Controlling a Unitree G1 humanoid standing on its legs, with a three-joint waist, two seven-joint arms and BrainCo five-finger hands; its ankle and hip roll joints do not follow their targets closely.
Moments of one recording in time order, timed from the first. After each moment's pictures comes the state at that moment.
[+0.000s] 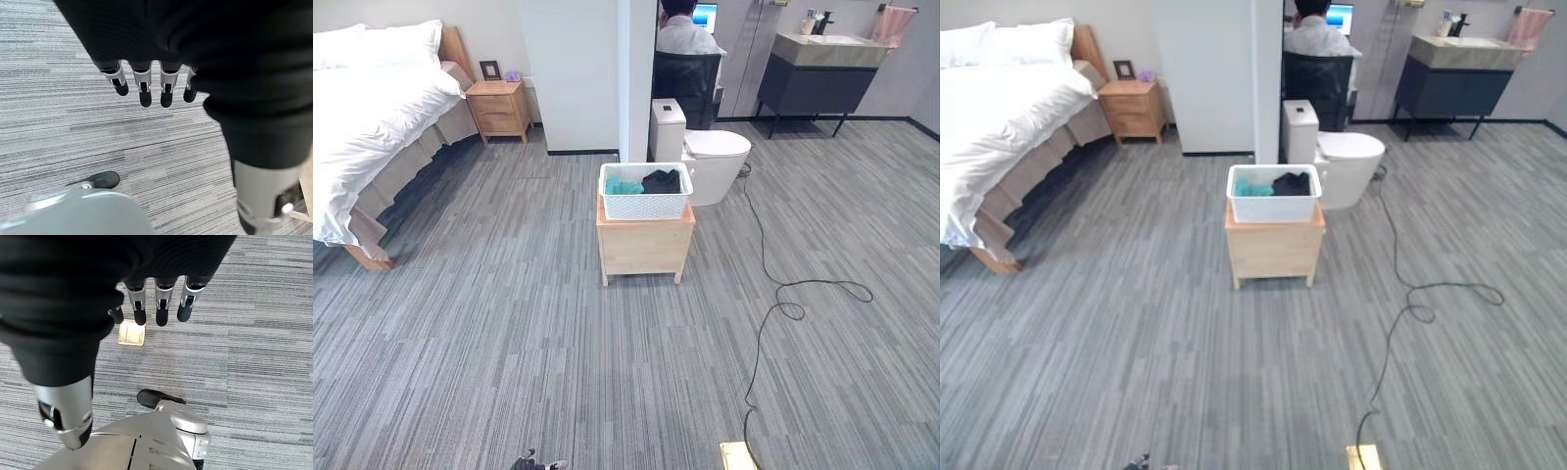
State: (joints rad) left arm 0.00 0.19 -0.22 1.31 -0.15 -0.13 0.06; right arm 0.02 -0.25 0.23 1.42 0.10 -0.02 -0.02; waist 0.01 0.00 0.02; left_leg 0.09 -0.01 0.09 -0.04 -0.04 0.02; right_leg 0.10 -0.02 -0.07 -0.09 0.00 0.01
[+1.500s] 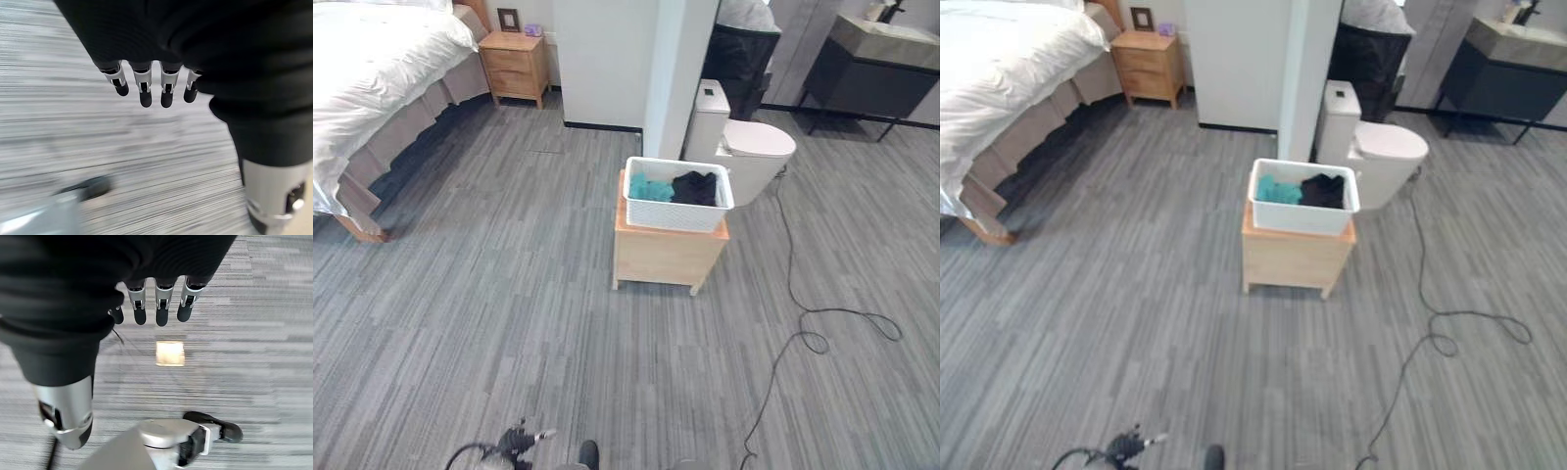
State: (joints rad) left arm -0.14 0.26 -0.30 1.26 -0.23 -0.15 0.05; right arm -0.01 -0.32 0.11 1.38 0.28 -0.05 -0.02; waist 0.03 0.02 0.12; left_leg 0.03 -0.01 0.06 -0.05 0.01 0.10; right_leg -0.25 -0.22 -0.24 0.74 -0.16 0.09
